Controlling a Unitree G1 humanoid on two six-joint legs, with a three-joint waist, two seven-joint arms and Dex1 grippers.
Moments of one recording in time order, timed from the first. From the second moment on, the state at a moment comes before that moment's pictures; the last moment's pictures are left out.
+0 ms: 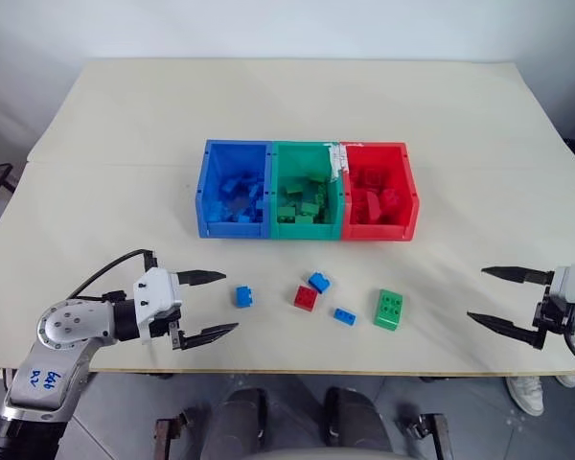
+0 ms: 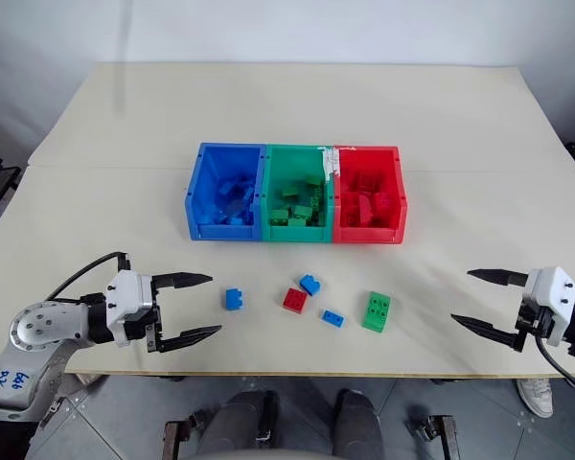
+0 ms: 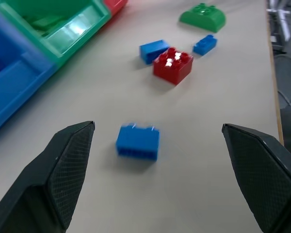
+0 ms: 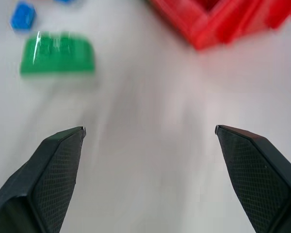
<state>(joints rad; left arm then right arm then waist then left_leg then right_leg) 0.03 0.74 0.10 -0.30 -0.40 0.12 -1.02 -0.03 -0.91 -0.37 0.42 0.42 -0.29 1.44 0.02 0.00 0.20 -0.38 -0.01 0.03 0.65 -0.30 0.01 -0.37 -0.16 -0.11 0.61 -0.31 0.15</state>
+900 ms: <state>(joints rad) 0.16 0.75 0.18 -0.40 -0.41 0.17 -0.96 -0.31 -0.79 0.07 0.21 0.31 -0.14 1.44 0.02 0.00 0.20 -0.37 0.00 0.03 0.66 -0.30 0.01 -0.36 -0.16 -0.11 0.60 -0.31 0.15</state>
